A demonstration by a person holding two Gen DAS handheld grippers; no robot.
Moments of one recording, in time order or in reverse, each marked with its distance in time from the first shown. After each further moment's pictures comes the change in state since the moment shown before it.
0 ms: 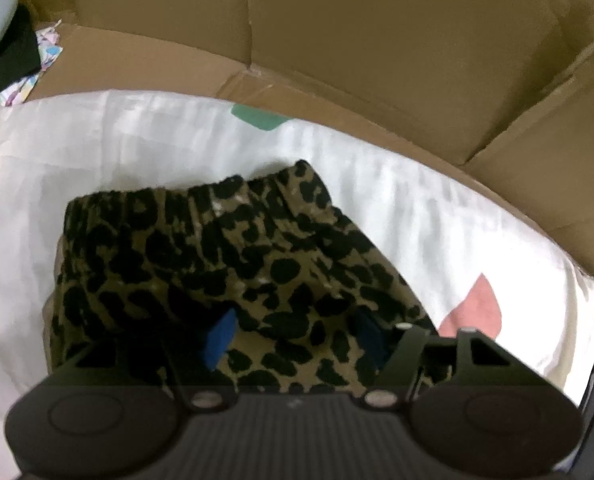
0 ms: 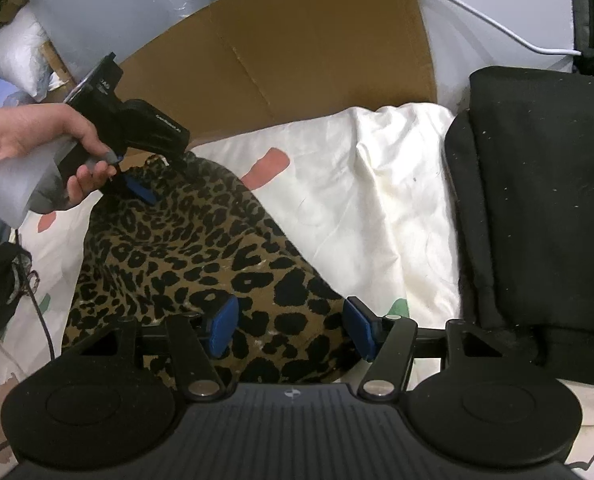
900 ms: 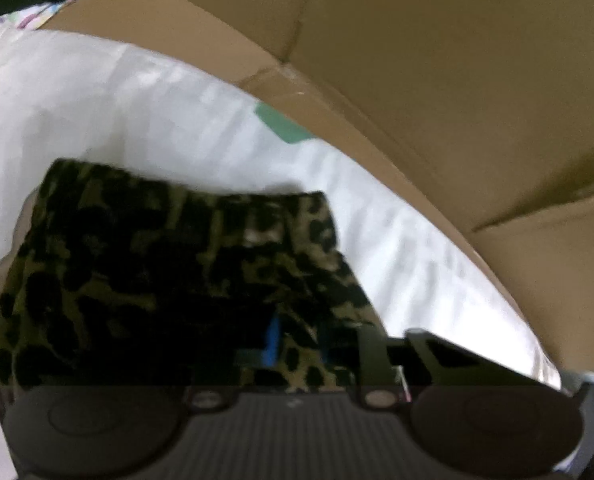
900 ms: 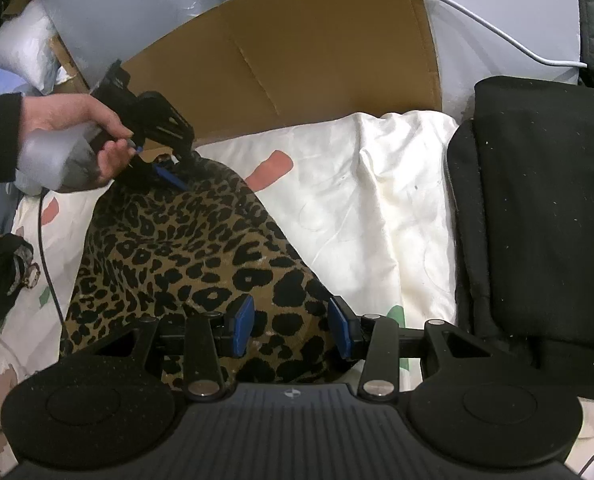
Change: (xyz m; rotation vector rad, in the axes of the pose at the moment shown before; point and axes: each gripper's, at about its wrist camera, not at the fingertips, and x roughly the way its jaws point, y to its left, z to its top) left arm 0.023 0.021 0.012 -0.264 -0.018 -0.117; right arm -0.005 0.001 0.001 -0.035 -0.010 -0.002
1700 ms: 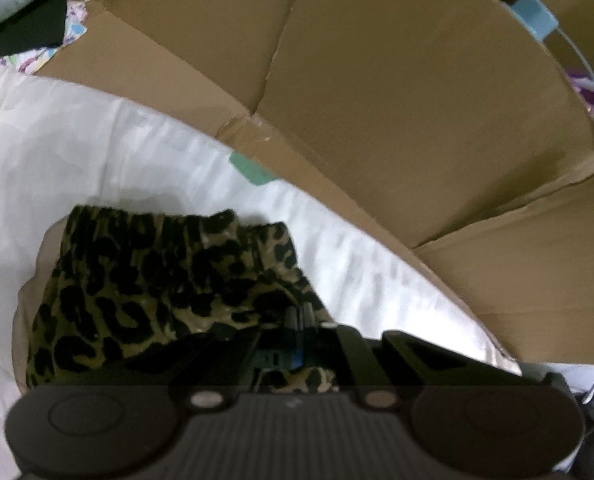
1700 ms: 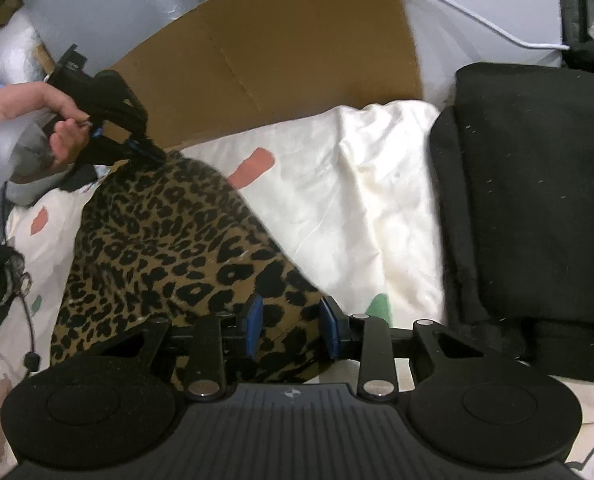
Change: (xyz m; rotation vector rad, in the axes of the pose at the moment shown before) left arm -0.056 -0.025 0.000 0.046 -0.065 -0.071; right arm 0.000 -0.011 -0.004 0.061 -0.032 -0.043
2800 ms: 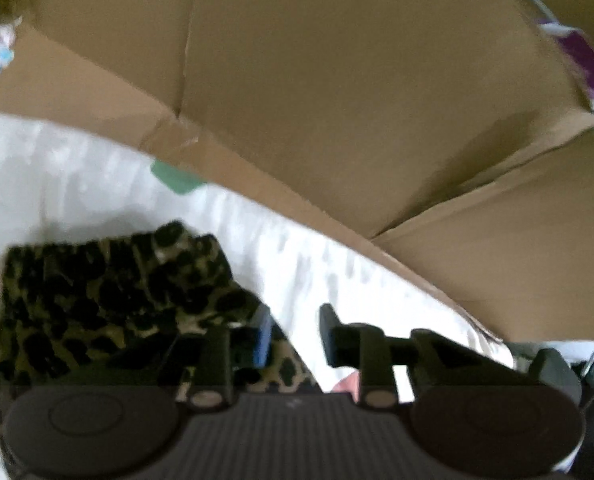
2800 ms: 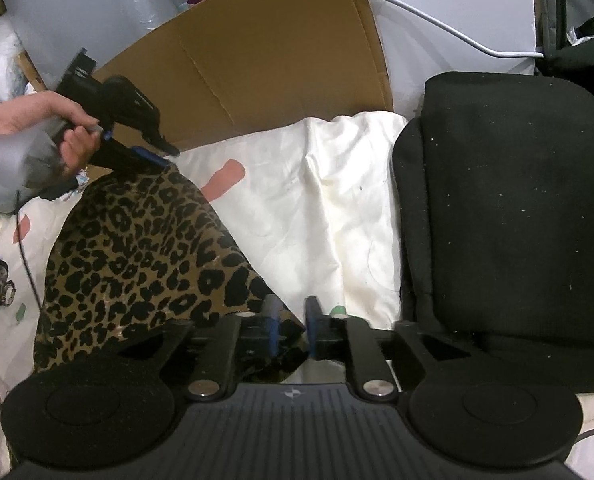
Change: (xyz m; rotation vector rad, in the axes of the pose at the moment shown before) left arm 0.024 -0.018 0.008 0.142 0.030 -0.069; right arm -0.012 -0.011 0.004 0.015 0.007 -0.045
